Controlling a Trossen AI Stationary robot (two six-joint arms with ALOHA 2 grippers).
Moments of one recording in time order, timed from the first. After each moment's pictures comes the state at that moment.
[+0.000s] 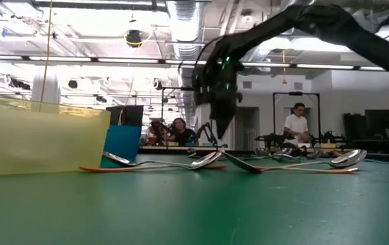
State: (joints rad) left arm 0.58 1.29 1.86 -1.05 -0.22 0.18; right arm -0.55 2.33 2.08 -1.30 -0.26 -0.63
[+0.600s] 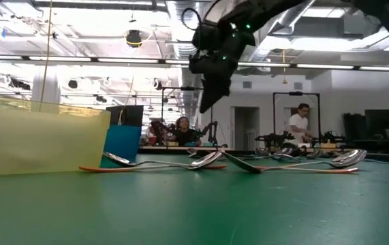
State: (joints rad) left arm 0.67 1.24 1.86 -0.89 0.18 0.05; right arm -0.41 1.99 1.71 -0.76 -0.09 -0.10
